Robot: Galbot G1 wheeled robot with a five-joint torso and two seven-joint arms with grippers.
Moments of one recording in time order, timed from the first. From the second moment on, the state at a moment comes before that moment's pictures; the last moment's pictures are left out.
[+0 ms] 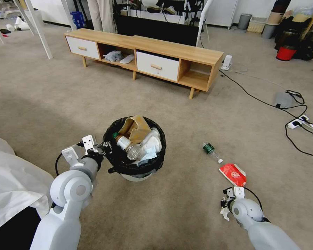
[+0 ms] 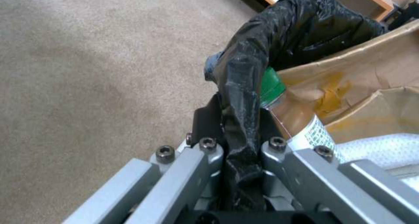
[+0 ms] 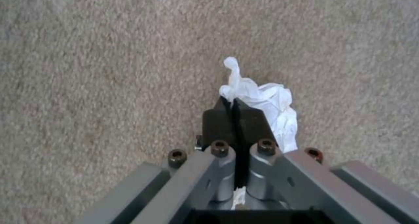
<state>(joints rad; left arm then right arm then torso) 1.15 -1.31 -0.51 -2.12 -0.85 0.66 -0.45 -1.13 1.04 0.26 1.40 0.80 -0.67 0.39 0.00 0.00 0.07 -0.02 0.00</state>
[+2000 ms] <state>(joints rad) 1.16 -1.32 -0.38 -2.11 -0.91 0.67 -0.51 -1.19 0.88 0.48 2.07 0.53 -0.10 -0.05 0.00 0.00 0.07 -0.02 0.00</state>
